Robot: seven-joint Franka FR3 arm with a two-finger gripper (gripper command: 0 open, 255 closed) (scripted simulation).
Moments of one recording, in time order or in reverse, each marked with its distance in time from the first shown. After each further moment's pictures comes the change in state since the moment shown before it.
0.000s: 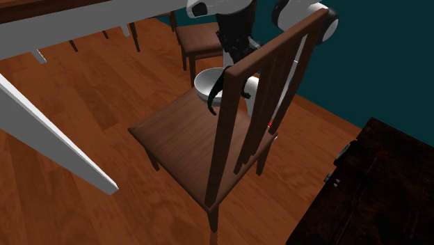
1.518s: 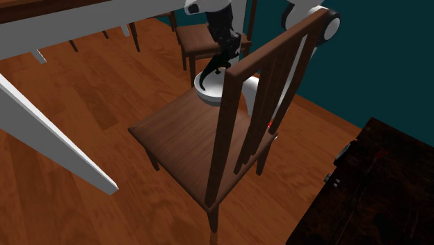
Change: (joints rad) arm 0.010 -0.251 -0.259 -0.304 -0.279 0.060 -0.331
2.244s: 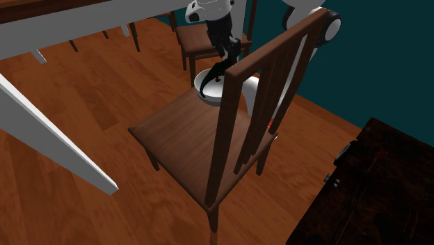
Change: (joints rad) arm -0.002 -0.034 -0.005 -0.081 -0.001 0.043 0.006
